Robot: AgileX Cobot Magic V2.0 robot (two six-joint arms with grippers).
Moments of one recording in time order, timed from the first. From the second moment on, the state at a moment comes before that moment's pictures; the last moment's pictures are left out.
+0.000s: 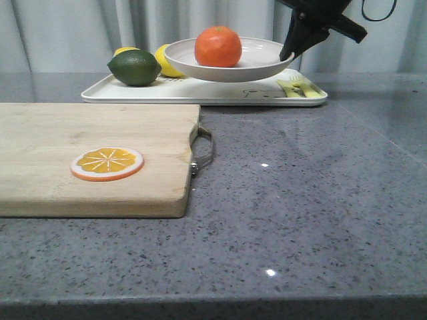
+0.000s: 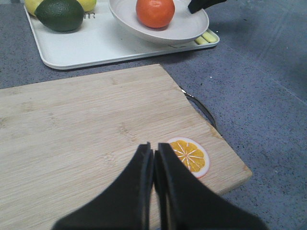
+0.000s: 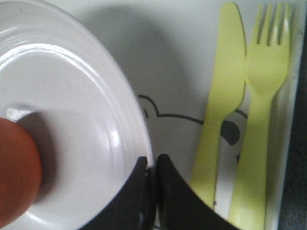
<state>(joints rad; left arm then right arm) -0.42 0.54 -0.56 -0.31 0.49 0.10 0.13 2.36 -2.48 0.42 1.25 0.09</state>
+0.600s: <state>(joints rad) -0.42 0.54 -0.54 -0.31 0.49 0.10 0.13 2.44 -2.54 0.49 1.17 0.10</state>
